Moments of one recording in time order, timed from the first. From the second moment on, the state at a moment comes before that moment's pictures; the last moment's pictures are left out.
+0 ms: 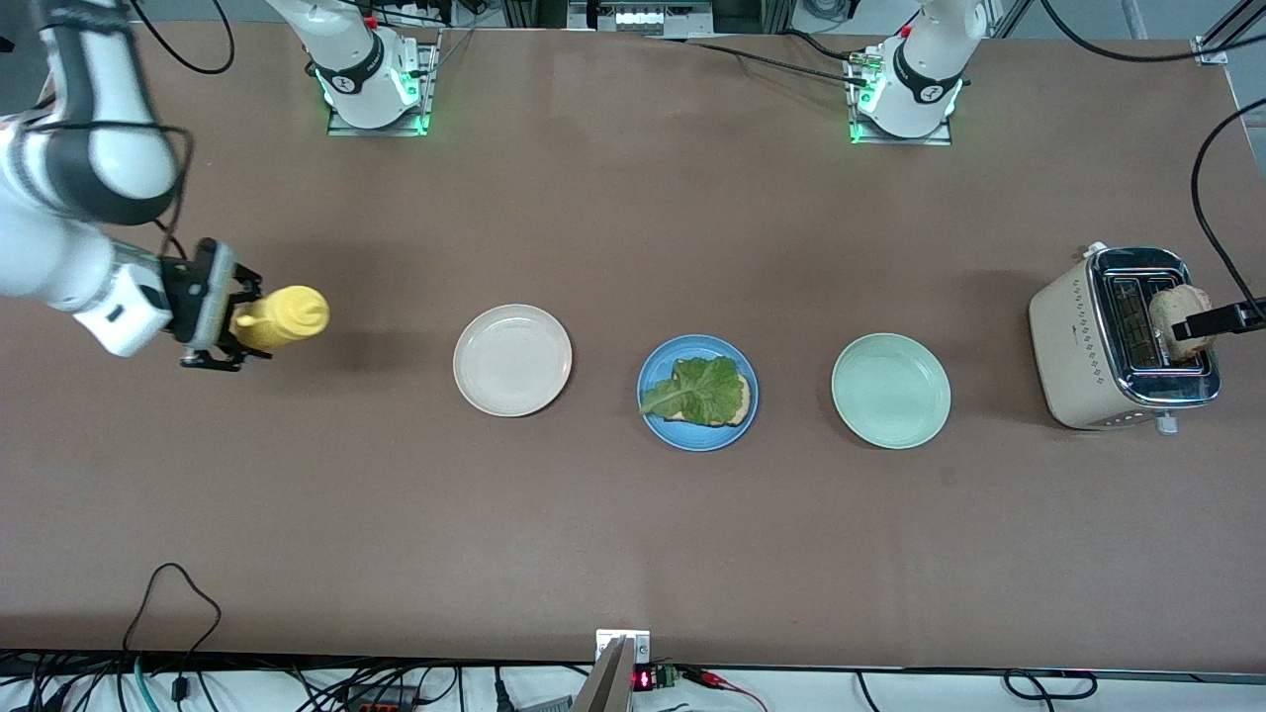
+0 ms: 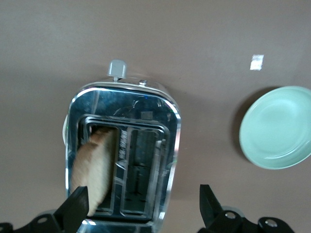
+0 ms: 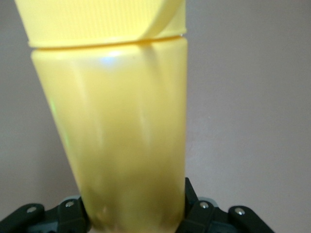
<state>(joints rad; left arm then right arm) 0.36 0.33 0.01 -1.56 0.00 1.73 0.24 -0.32 0.19 0.21 -1.95 0.35 2.02 -1.79</state>
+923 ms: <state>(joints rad) 0.46 0.47 0.01 -1.53 0.03 1.72 0.52 -0.69 0.58 0.23 -1.99 0.79 1.93 -2.53</state>
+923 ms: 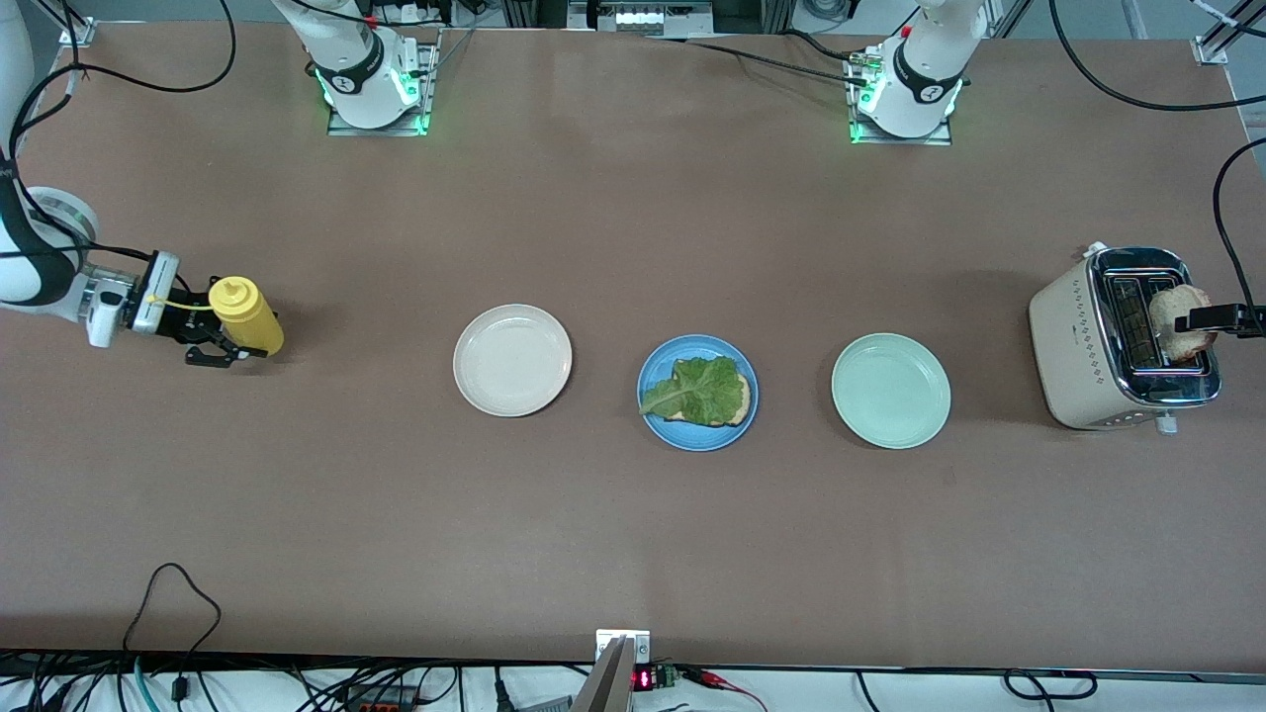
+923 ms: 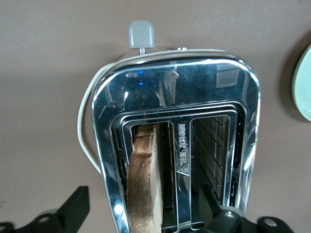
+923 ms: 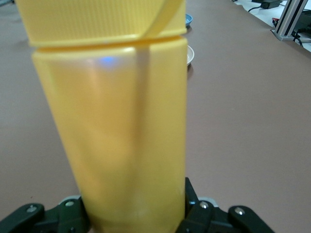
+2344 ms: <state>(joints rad) 0.45 0.37 -0.28 -1.22 -0.10 1.26 0.46 -0.81 0.72 0.29 -1.96 0.81 1.93 -2.53</state>
